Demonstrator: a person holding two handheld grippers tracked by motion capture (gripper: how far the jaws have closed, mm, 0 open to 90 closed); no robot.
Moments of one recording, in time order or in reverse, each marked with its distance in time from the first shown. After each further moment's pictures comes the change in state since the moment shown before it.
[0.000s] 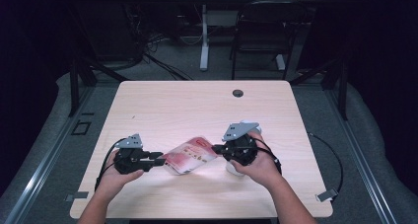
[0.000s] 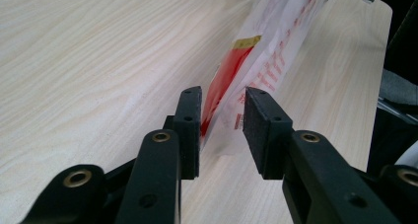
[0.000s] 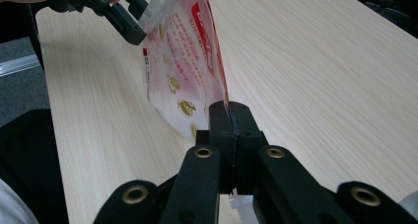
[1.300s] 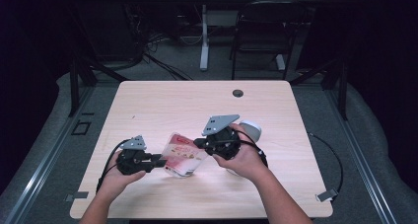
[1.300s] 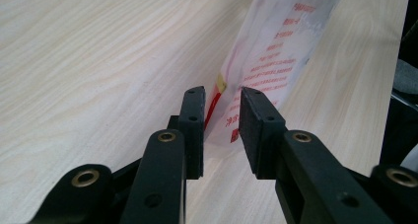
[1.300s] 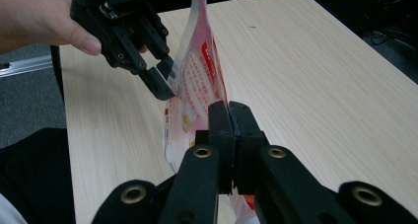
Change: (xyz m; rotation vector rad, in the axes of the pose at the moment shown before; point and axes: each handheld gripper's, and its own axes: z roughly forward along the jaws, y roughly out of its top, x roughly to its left) left arm 0.000 -0.003 0.009 0.047 0.012 0.000; right arm 0.021 0.050 0.010 -0.031 0.028 -0.081
